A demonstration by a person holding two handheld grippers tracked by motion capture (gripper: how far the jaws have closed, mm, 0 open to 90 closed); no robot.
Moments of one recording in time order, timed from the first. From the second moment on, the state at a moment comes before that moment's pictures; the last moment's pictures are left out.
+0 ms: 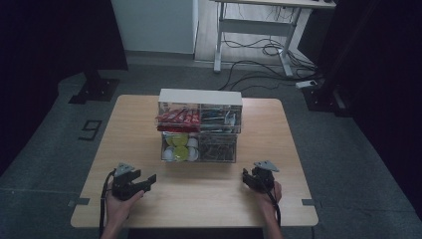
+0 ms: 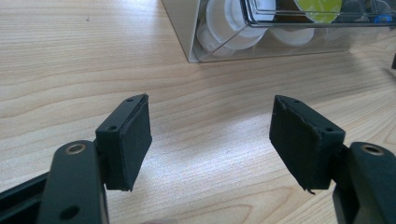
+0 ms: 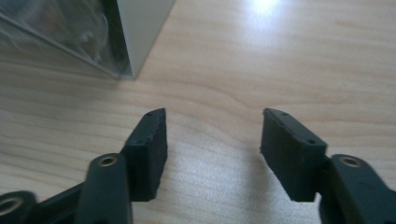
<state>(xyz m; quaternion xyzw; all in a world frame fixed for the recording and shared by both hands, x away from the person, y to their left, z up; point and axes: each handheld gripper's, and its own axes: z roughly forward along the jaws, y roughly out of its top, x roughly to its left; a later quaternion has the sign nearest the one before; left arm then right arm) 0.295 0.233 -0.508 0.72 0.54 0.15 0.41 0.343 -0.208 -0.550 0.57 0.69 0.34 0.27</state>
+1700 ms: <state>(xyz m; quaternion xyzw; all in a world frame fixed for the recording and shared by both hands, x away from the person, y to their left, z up) 0.297 0.224 -0.516 0.73 0.54 0.14 0.40 0.320 -0.205 -0.509 0.49 0.69 0.45 0.26</state>
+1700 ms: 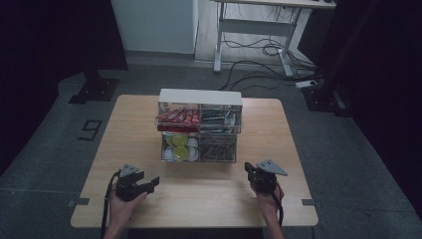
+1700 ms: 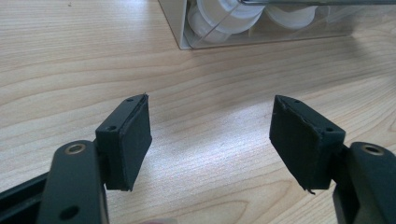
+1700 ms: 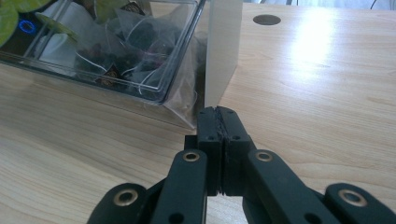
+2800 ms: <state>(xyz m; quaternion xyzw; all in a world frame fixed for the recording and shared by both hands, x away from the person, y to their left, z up) 0.298 0.190 -0.535 0.78 0.50 0.13 0.34 0.314 -0.185 -0.506 0.46 0.71 0.47 0.25</state>
